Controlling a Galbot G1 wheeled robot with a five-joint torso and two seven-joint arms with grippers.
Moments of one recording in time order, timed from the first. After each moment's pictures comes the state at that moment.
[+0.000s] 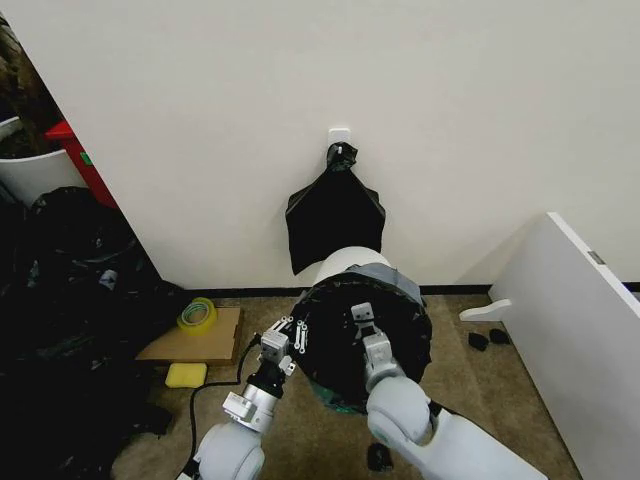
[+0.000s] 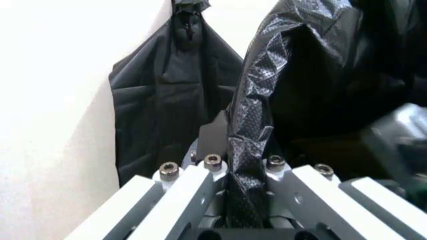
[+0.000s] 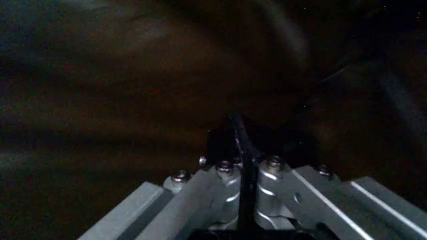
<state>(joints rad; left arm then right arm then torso) 1.36 -1.18 -0.09 -1.91 -0.18 -0.43 -0.07 -1.00 1.07 -0.29 1.95 0.44 -0.30 0.64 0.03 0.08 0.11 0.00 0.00</state>
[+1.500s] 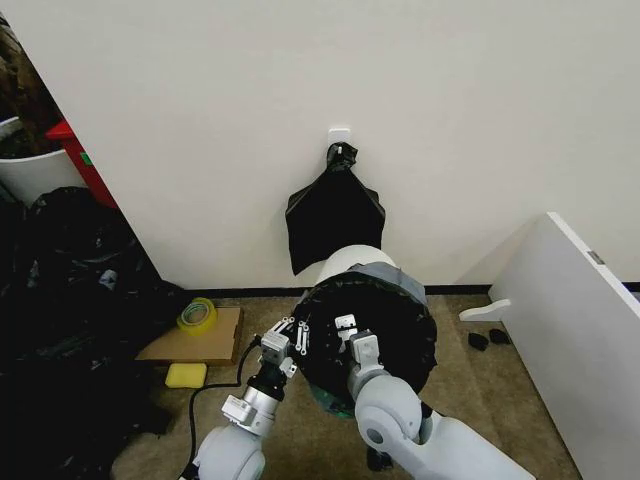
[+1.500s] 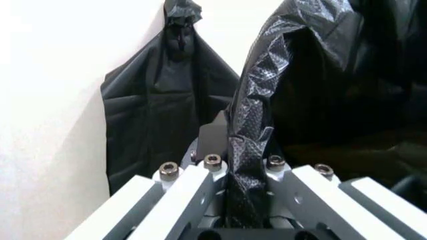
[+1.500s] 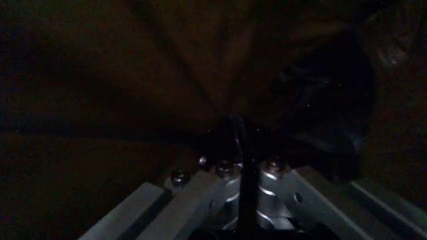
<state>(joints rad) 1.39 -1.17 -0.08 -1.96 -0.18 -0.43 -0.07 -0.95 1.14 -0.30 1.94 0.66 -0.58 0.74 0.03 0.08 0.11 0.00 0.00</state>
